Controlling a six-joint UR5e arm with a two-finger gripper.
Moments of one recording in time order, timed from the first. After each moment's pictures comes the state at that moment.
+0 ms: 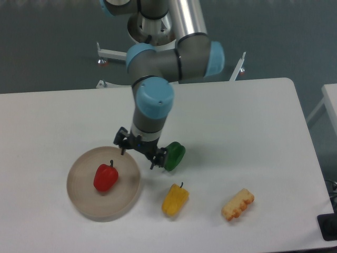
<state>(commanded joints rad) 1.99 -2.04 -1.48 -1.10 1.37 0.56</state>
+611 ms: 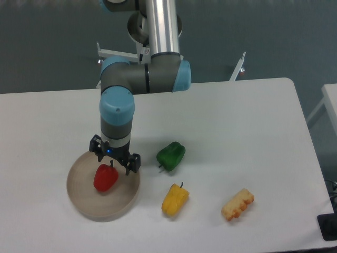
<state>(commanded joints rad) 1.91 -2.10 -1.49 -1.03 1.44 0.51</state>
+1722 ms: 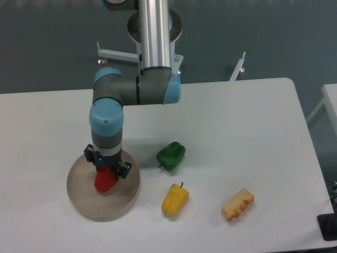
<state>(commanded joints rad) 1.89 -2.12 -1.48 -1.00 1.43 0.50</state>
